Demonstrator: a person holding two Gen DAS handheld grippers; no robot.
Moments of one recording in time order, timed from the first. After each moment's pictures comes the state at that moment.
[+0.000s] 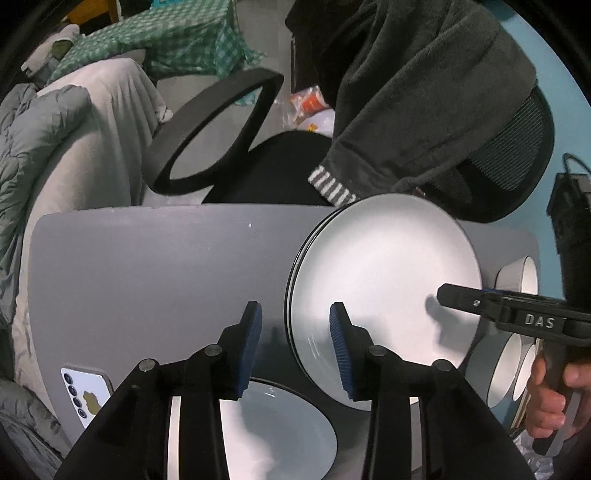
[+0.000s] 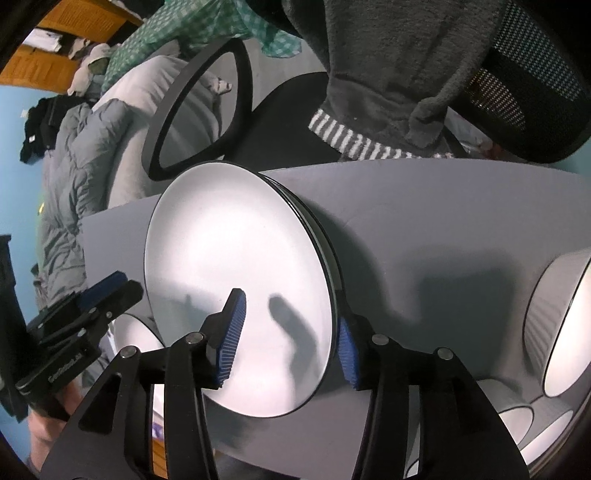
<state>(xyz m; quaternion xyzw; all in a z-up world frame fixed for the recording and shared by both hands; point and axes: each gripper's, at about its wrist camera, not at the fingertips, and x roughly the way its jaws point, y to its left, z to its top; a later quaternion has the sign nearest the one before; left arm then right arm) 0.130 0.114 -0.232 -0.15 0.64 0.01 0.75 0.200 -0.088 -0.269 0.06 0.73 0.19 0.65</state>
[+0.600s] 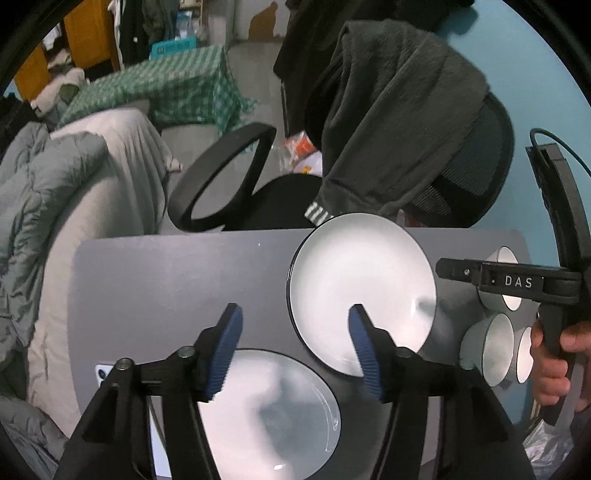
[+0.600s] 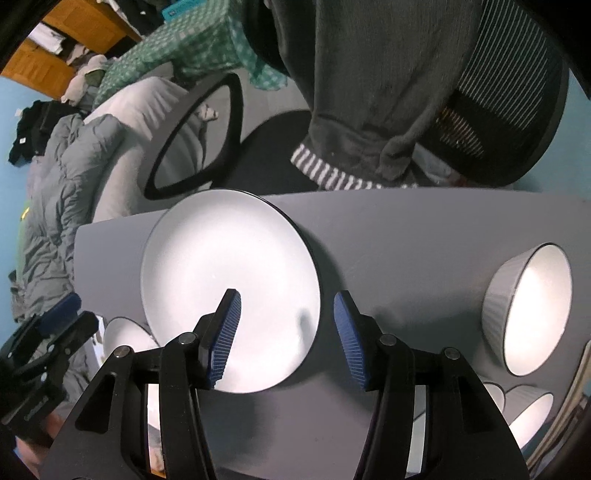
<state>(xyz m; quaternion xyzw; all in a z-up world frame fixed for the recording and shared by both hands) 0.078 0.110 -0.169 -0.11 0.57 0.00 0.82 0.186 -0.085 -0.220 0.01 0.67 0.16 0.72</state>
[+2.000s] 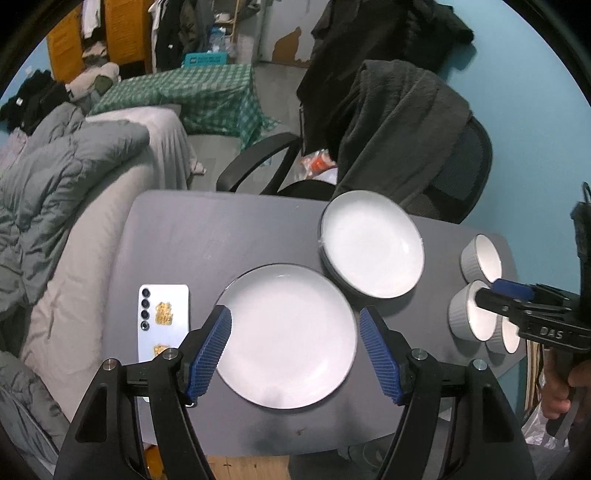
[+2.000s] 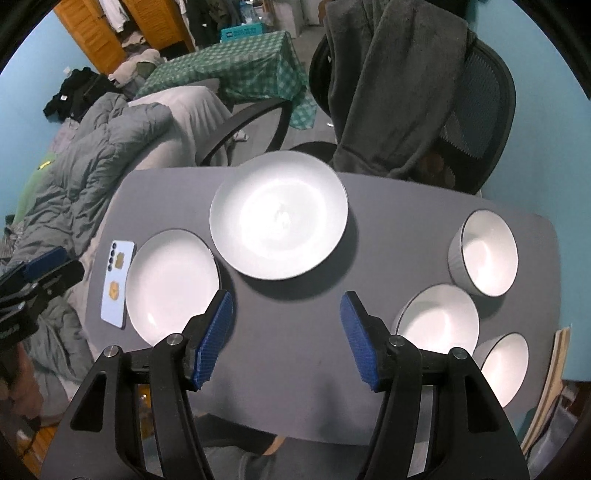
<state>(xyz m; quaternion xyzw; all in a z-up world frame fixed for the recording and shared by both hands) -0.039 0.145 -0.136 -0.15 0.53 0.04 0.84 0.056 -0.081 -0.157 -0.06 0.59 0.21 0.78</state>
